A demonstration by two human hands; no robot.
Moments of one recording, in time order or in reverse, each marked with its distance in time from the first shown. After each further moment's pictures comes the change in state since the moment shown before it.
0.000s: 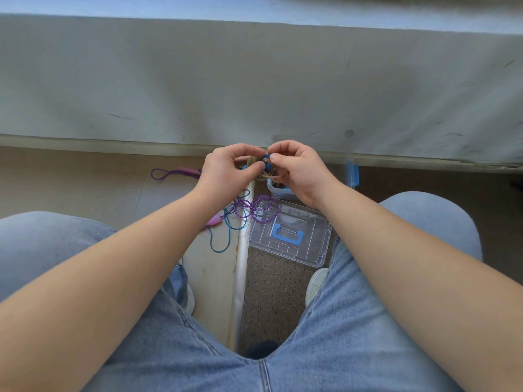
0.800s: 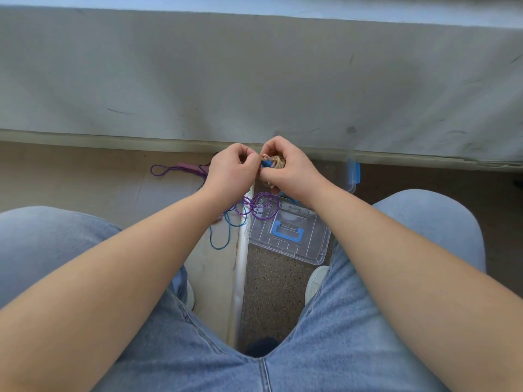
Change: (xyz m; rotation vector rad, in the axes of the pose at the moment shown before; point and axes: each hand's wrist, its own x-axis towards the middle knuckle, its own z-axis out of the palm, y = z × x) left_hand 0.000 0.012 0.013 0.130 0.093 -0.179; right_hand -0.008 -0.002 0.010 -0.475 -0.082 -0.161
